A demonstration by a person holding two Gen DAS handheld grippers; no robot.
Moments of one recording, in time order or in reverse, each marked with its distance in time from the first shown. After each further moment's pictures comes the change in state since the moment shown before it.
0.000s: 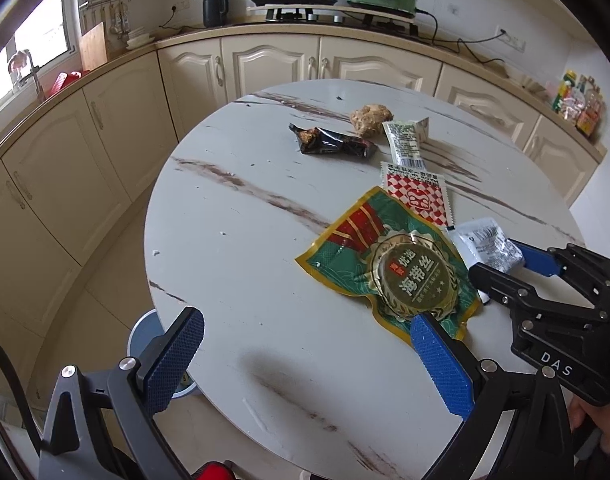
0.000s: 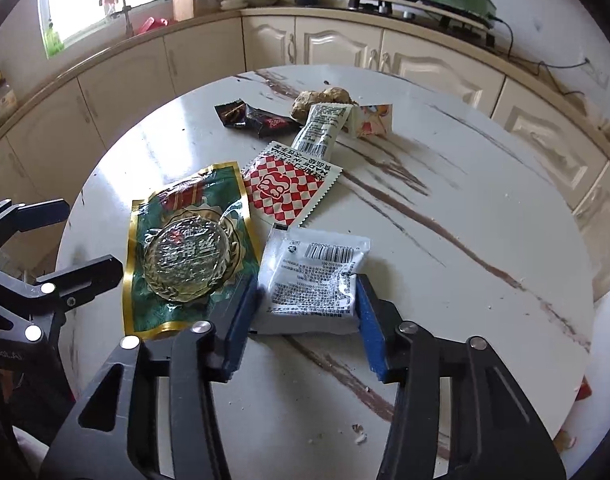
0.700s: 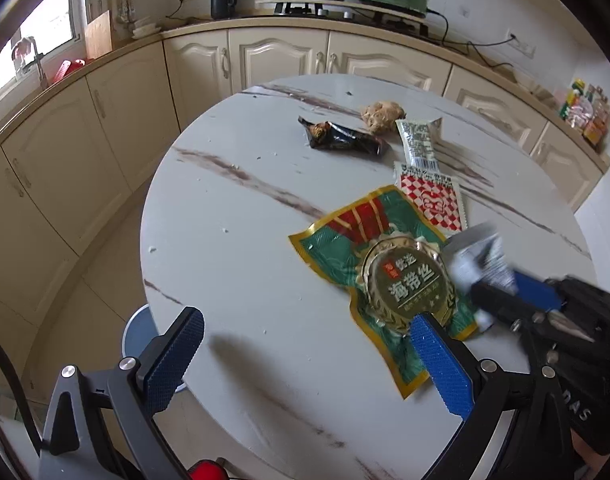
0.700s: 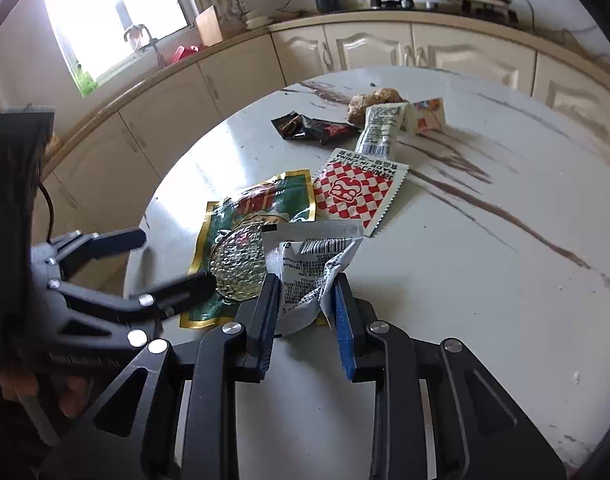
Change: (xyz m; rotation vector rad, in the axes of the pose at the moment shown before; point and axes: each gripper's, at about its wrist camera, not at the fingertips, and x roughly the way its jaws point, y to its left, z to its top) left arm 0.017 0.002 0.007 -0.042 0.015 -0.006; right arm -0.002 0.012 -0.003 0.086 -0.055 0.195
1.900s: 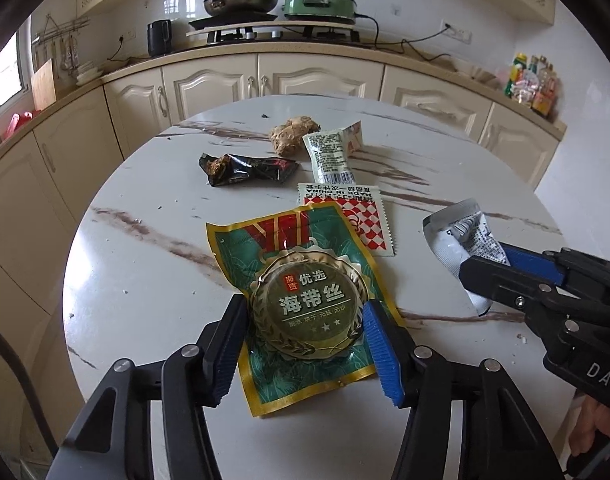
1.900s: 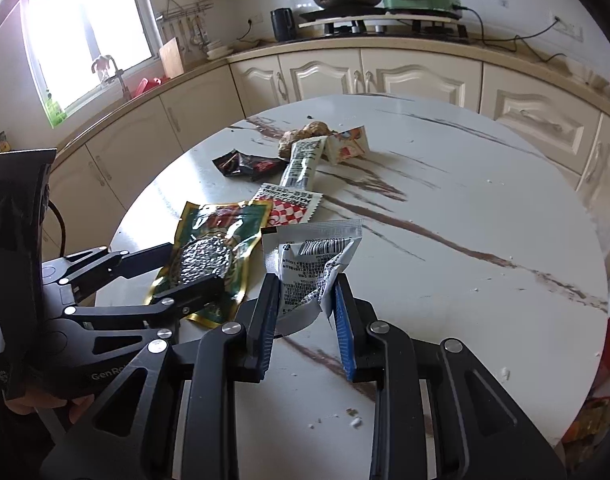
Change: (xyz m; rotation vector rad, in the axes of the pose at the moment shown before) left arm 0.026 -0.042 0.004 0.158 -0.086 -0.127; right arm -0.027 -0.030 -0.002 0.081 -0.089 -0.095
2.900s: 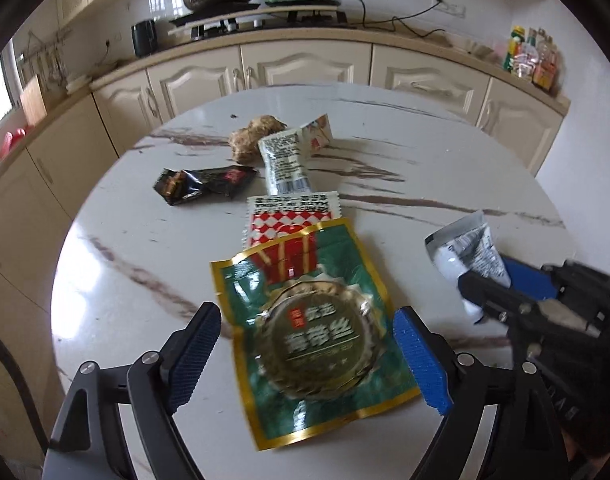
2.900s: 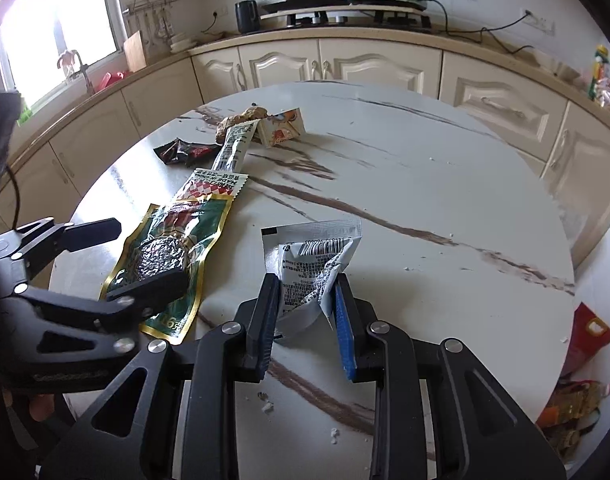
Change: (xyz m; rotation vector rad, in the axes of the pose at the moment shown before) left arm 0.020 -0.054 0.027 0.053 0.081 0.062; right arm -0.001 -0.038 -0.010 0.029 0.025 -0.129
